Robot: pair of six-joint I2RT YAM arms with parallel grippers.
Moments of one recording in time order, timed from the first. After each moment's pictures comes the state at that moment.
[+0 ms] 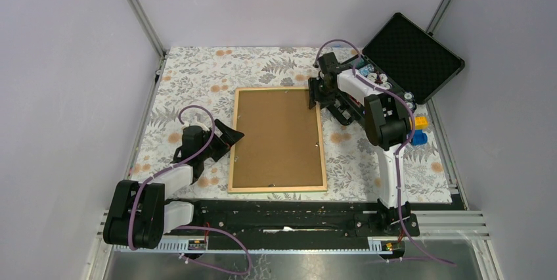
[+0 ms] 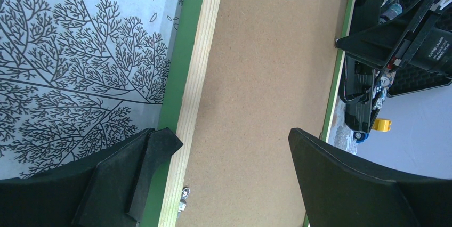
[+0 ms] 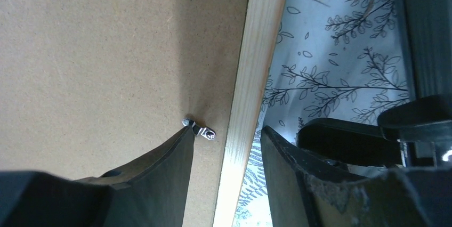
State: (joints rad) left arm -0.10 1.18 0.25 0.36 0.33 -0.90; right arm 0.35 2.23 1.75 -0.68 -0.15 0.25
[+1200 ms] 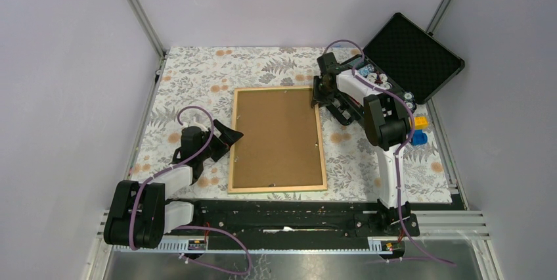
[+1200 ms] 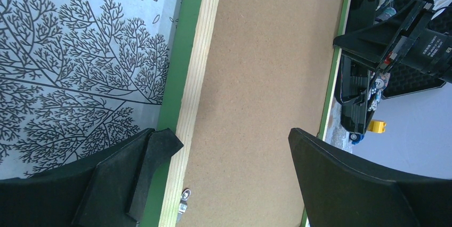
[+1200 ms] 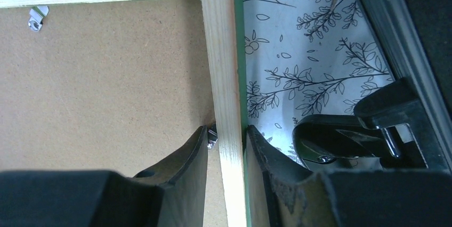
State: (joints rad) left arm -0.09 1.18 0.23 0.38 0.34 -0.91; right arm 0.36 2.24 1.74 -0.64 -0.09 0.43
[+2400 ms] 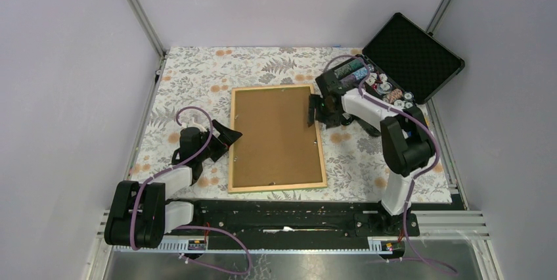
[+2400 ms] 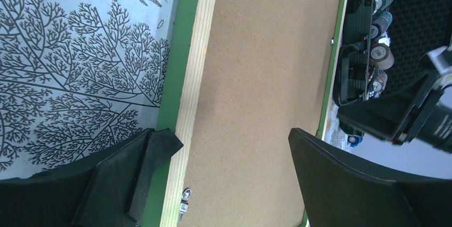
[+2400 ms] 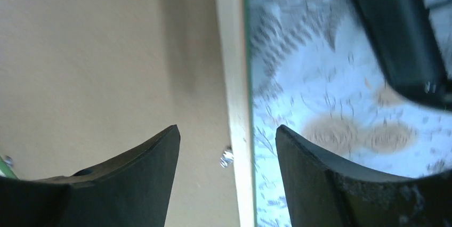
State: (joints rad) left arm -0.07 1.18 0.22 0.41 0.35 -0.91; right arm 0.46 1.89 1.36 -0.63 -0.04 0.51
